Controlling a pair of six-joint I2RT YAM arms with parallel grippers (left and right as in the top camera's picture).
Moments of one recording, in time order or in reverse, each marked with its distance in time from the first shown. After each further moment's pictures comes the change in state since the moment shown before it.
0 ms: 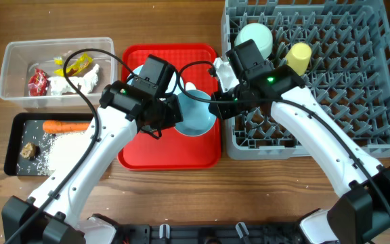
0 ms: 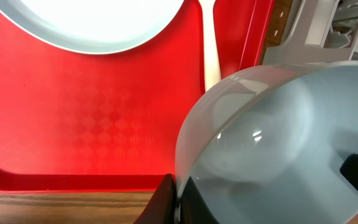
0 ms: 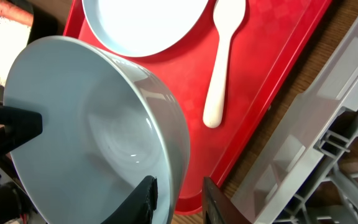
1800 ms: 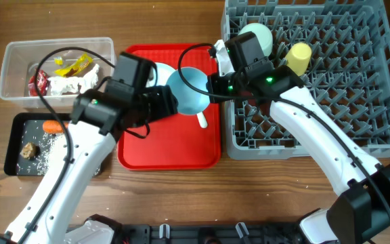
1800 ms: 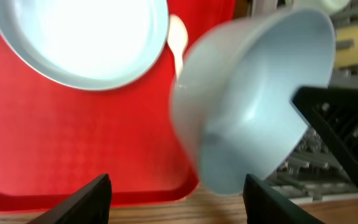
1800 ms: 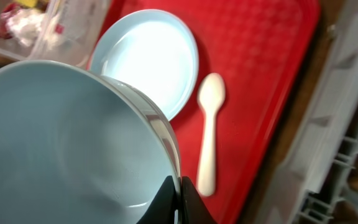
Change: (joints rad) left arm 0.093 -0.135 0.000 0.063 0.041 0.014; right arm 0.000 0.005 -0.007 0.253 0.103 0.118
